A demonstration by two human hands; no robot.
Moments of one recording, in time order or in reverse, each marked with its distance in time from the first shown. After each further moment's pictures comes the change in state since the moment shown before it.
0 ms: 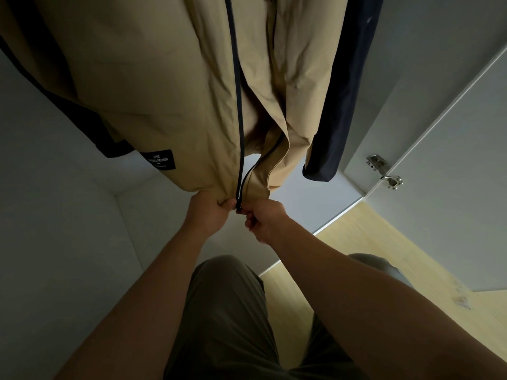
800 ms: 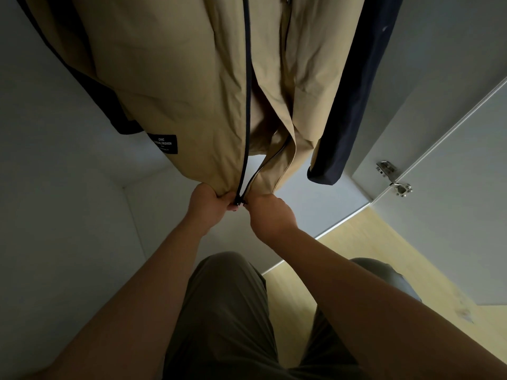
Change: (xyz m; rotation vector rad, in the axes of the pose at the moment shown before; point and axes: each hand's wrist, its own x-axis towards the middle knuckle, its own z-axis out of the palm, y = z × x) left_hand 0.004 -0.009 -0.006 -0.385 -0.023 -0.161; right_hand -0.019 0.006 -0.006 -1.539 0.124 -0.877
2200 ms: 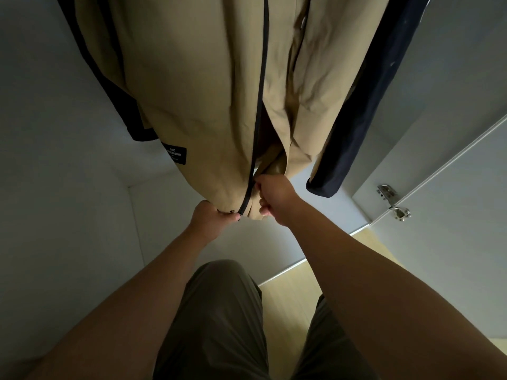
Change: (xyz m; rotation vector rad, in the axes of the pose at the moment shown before) left_hand -0.003 -0.026 -0.004 0.058 0.054 0.052; right_hand 0.042 -0.019 -0.062 1.140 -0.193 0.515
